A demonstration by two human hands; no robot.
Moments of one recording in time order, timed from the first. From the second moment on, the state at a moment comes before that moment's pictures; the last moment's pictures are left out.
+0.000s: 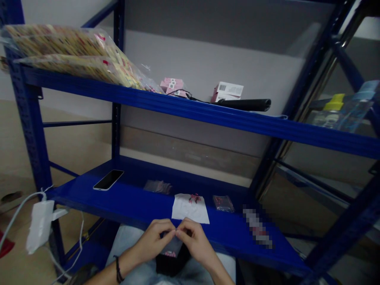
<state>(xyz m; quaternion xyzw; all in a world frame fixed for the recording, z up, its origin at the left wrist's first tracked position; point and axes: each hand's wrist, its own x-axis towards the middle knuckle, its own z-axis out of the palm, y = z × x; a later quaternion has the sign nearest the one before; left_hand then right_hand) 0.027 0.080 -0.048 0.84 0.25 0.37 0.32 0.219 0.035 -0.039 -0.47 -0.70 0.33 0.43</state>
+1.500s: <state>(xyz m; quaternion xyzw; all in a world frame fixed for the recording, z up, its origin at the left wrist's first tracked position) -0.001 0.205 -0.004 0.87 0.26 0.28 0.29 0.297 0.053 -0.010 -0.52 -0.76 0.01 0.38</state>
